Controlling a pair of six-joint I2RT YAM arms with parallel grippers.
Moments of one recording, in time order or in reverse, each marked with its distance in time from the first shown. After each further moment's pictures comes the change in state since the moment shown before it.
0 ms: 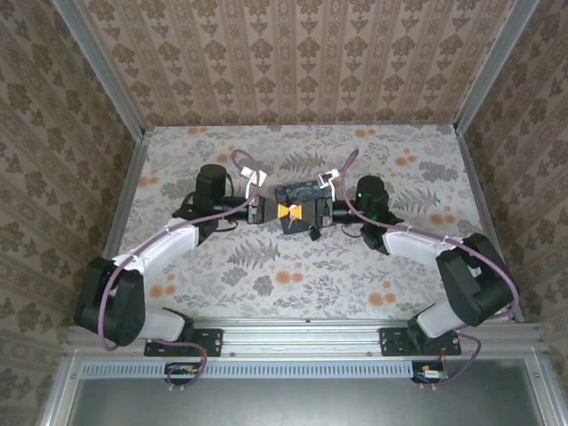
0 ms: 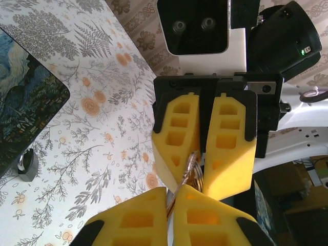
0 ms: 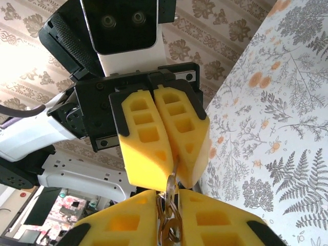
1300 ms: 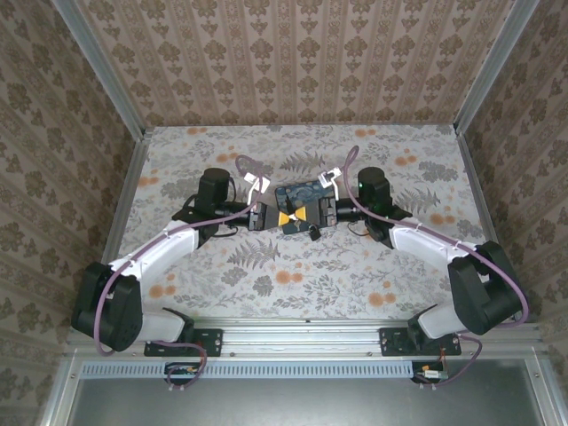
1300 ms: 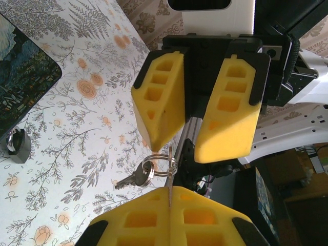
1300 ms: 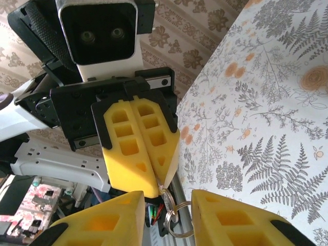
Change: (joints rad) left arm -0.027 -0.031 -0.004 -0.109 -0.010 0.070; right arm -0.037 -0.060 0.073 -0.348 -0.027 -0.249
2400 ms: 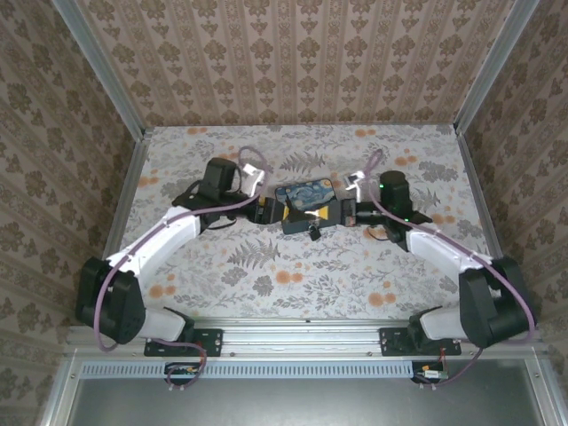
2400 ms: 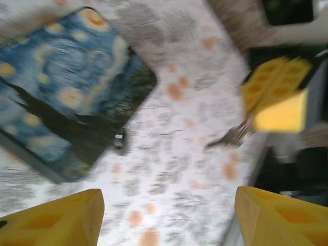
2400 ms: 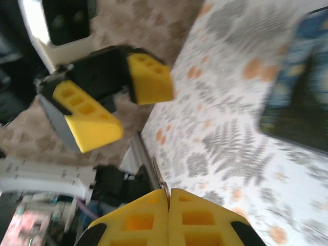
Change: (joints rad) left arm -0.046 0.076 0.241 -0.410 -0.428 0.285; right arm -0.200 -0.129 -0.089 -0.215 0.029 -0.081
